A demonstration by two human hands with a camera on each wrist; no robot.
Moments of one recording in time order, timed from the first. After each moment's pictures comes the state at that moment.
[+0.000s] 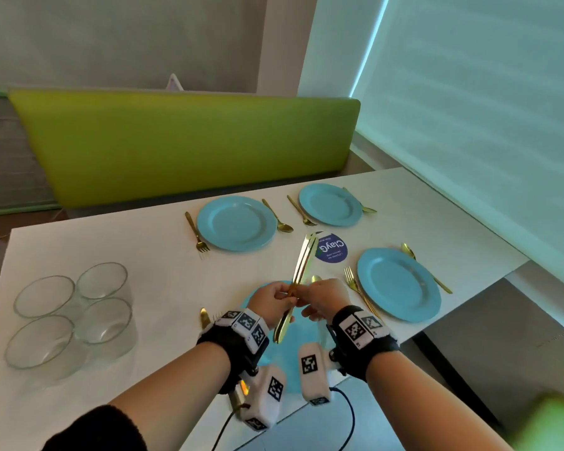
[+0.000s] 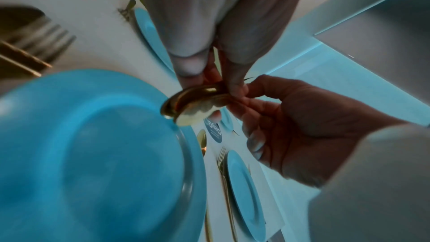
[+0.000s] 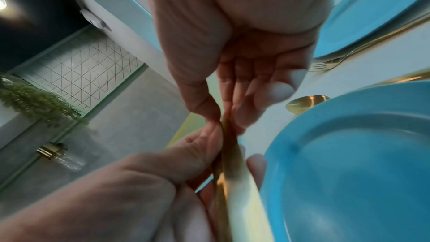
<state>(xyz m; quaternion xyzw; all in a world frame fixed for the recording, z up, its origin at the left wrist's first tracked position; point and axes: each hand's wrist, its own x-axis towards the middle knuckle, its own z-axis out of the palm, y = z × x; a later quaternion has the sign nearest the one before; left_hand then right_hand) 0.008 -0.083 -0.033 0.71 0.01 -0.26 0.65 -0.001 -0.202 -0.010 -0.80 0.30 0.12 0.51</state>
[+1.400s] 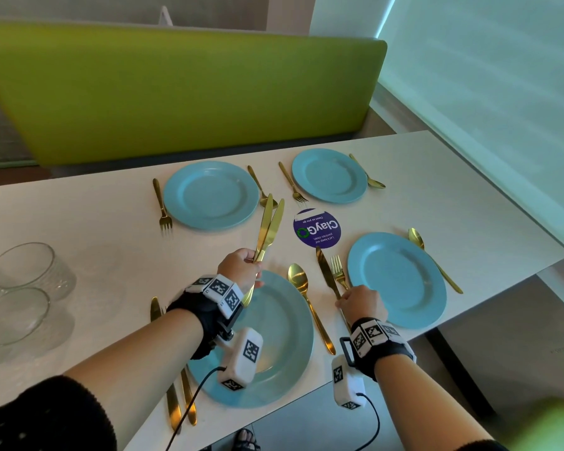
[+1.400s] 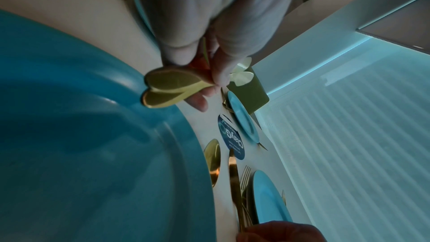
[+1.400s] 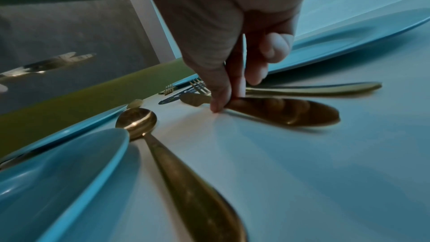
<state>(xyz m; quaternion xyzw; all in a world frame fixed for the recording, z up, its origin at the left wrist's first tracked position) 0.086 -0.145 -0.076 0.76 0.15 -0.18 0.60 0.029 -0.359 -0.104 -0.91 0.35 0.13 0.17</state>
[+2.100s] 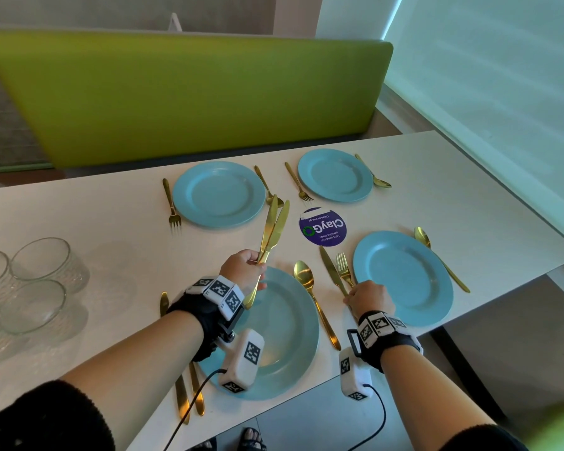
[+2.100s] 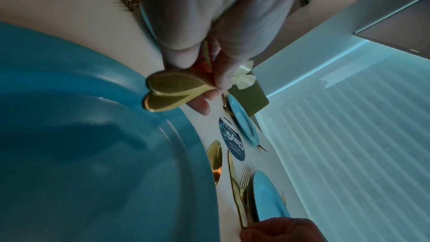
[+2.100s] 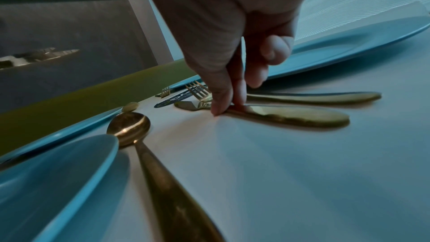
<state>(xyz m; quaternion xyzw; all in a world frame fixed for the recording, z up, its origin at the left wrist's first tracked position) 0.071 -0.138 -0.067 0.74 0.15 -0.19 0.62 0.032 -0.366 -0.104 -0.92 0.33 0.14 0.15</state>
